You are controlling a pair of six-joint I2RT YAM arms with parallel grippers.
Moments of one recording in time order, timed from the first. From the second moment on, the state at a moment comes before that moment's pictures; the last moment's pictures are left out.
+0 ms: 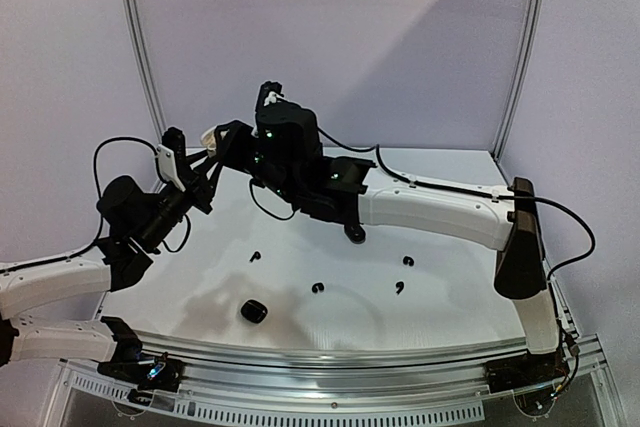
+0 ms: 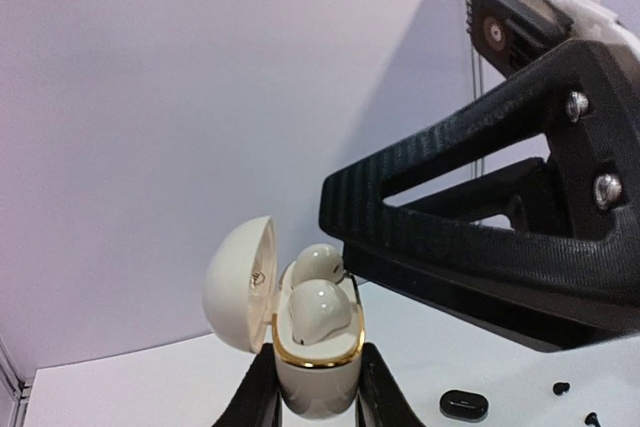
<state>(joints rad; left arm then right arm) -0.60 1.00 0.45 0.77 -0.06 0.07 1.20 2.19 2.11 0.07 0.44 0.84</state>
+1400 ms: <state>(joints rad) -0.60 0.84 0.38 0.43 0.56 0.93 1.18 2.02 1.99 -0.50 -0.09 0.47</state>
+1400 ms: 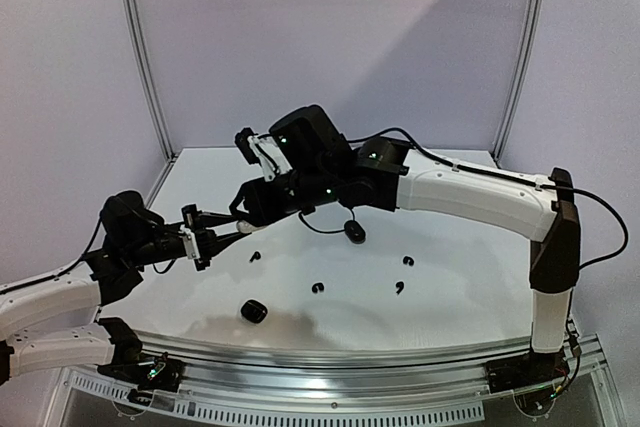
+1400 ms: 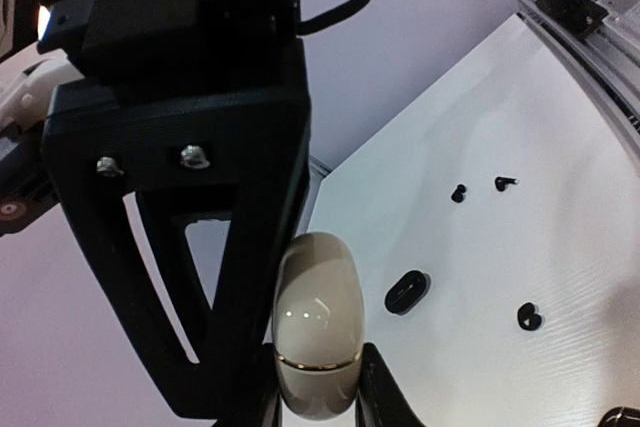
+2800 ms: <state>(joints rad) -0.56 0.92 0.54 0.74 0.93 -0.60 1.14 1.71 1.69 -0.21 -0.37 0.35</state>
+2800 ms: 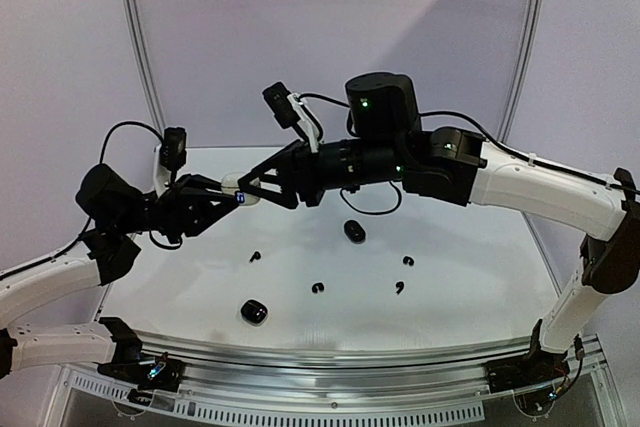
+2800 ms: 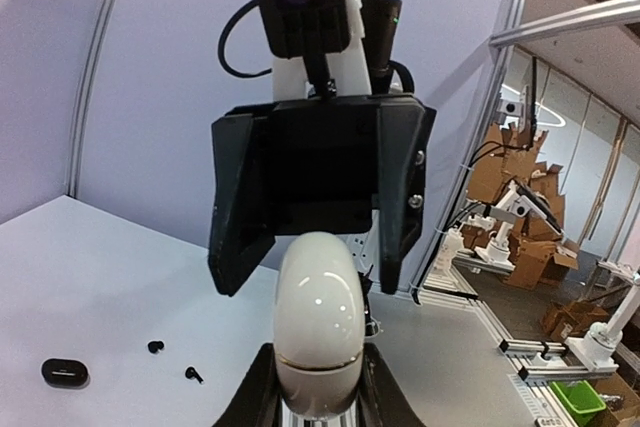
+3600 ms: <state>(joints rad) -0.02 1.38 0.75 -0.07 0.80 -0.58 1.07 1.48 1.41 -0.13 0.12 0.46</state>
